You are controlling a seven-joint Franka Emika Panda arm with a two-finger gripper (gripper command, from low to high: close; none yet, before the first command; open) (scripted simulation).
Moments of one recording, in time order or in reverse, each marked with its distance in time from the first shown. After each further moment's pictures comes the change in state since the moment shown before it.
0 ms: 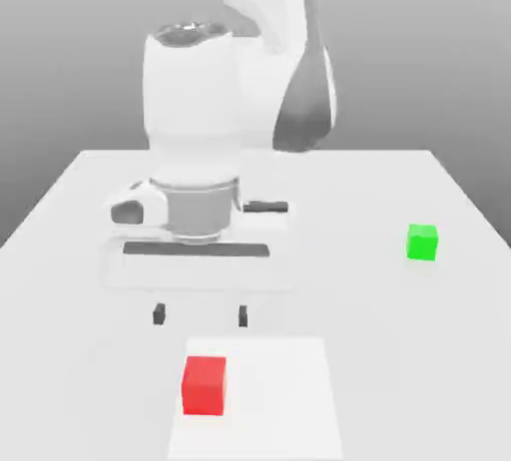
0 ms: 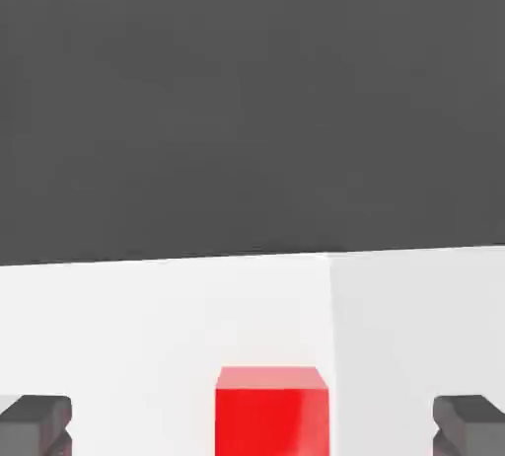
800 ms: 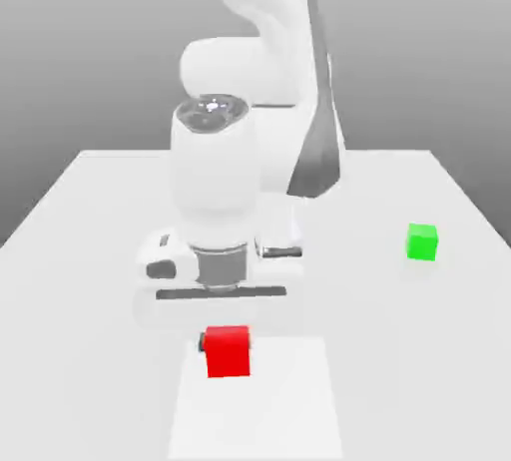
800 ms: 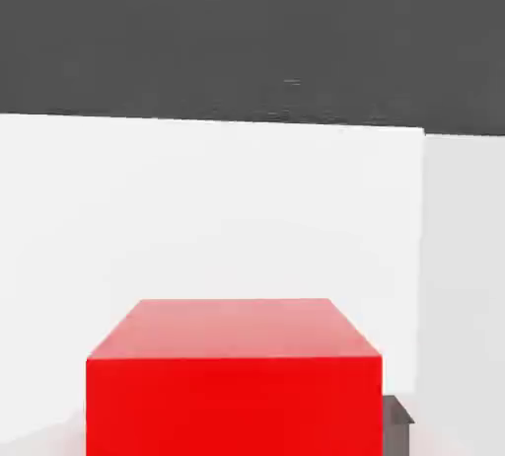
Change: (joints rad) arm 0.120 -0.035 0.116 -0.043 0.088 -0.012 -0.157
